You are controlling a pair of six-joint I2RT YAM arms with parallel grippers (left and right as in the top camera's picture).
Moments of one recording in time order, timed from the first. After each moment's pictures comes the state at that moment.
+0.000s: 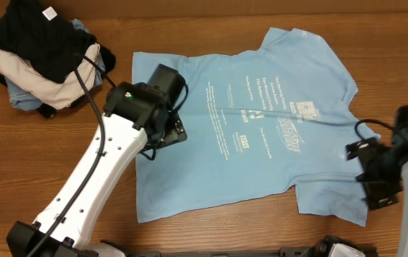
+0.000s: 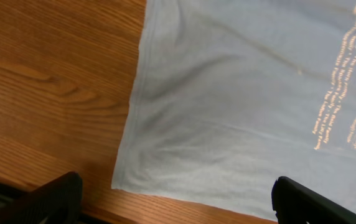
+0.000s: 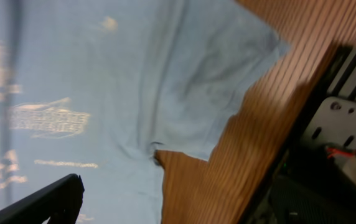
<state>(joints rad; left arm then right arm) -0.45 1.55 1.49 -1.42 -0.18 -0.83 -0.37 1.24 1.12 -1.46 -0.04 0.95</state>
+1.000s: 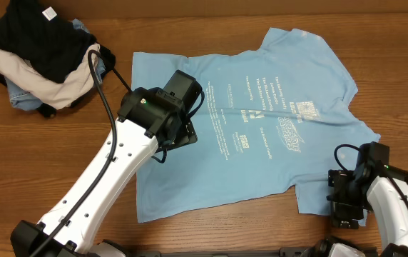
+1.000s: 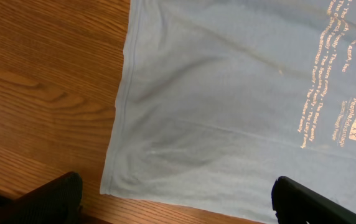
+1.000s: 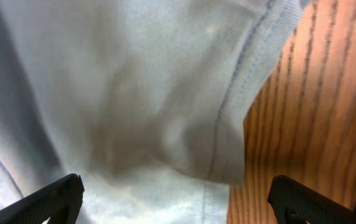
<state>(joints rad) -0.54 1.55 1.49 -1.39 -0.22 -0.89 -0.37 1.25 0.58 -0.95 -0.03 1.31</state>
